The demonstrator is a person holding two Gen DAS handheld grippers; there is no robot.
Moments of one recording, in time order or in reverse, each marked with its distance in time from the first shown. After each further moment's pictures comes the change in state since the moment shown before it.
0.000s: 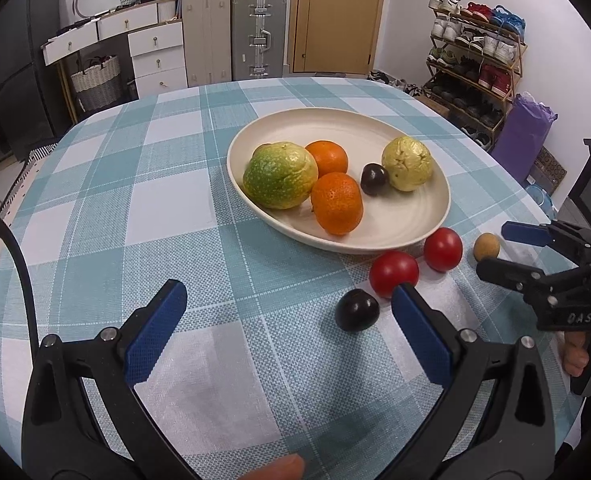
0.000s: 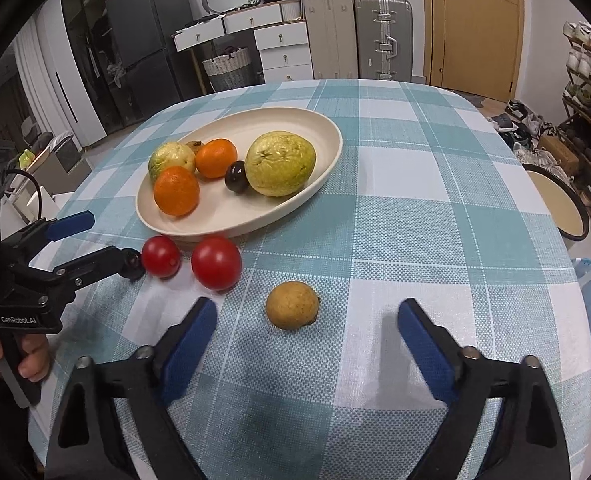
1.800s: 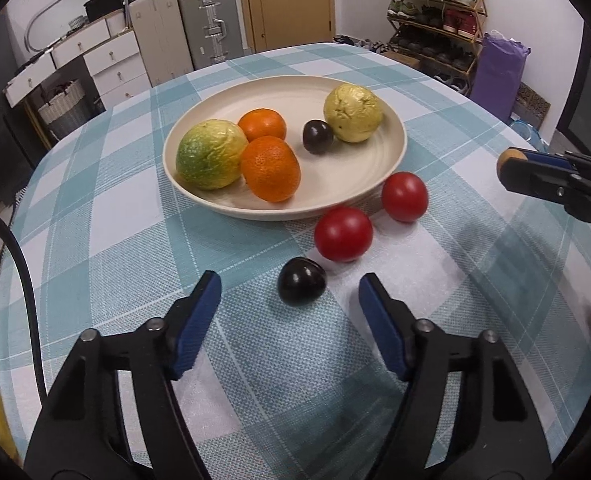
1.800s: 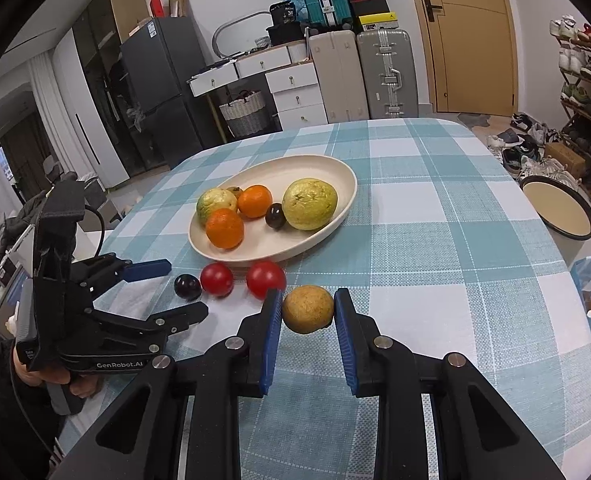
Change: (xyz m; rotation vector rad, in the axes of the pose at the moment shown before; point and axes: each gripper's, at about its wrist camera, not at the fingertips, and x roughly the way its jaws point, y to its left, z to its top) left arm 0.009 -0.040 -0.010 0.206 0.093 -0.030; right arm -0.053 0.007 -0.013 0.054 -0.162 0.099
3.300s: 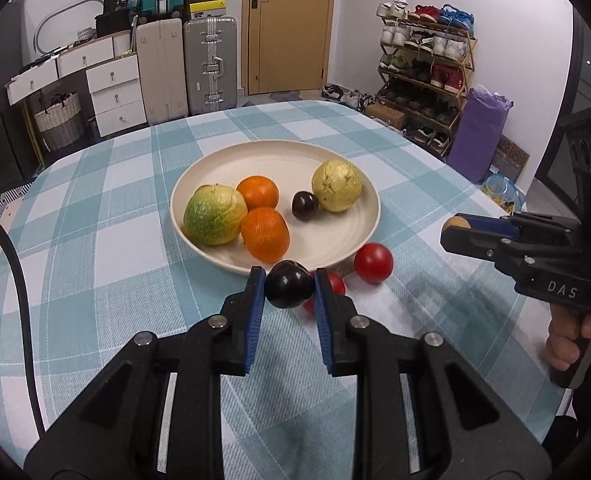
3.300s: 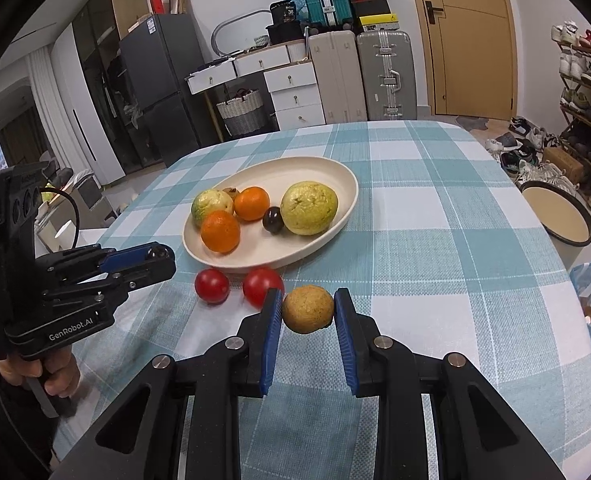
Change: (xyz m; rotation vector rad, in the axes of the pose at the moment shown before) left arm -0.039 0.011 0.013 -0.077 -0.186 -0.080; right arm 0.010 0.004 0.009 -0.018 -0.002 -0.025
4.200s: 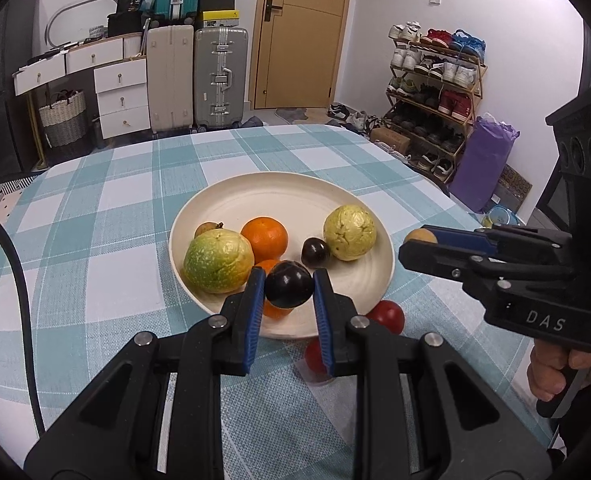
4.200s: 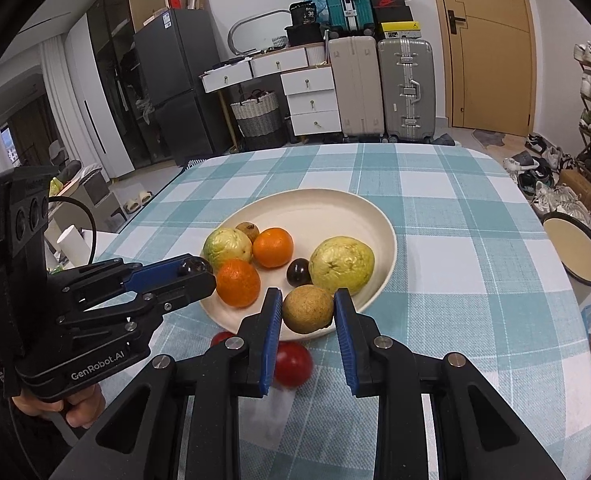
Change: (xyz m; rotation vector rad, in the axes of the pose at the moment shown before) left arm 0.020 0.012 0.028 -0.066 -0.056 -0.003; right arm 0.035 0.020 0.049 -0.046 0.004 0.036
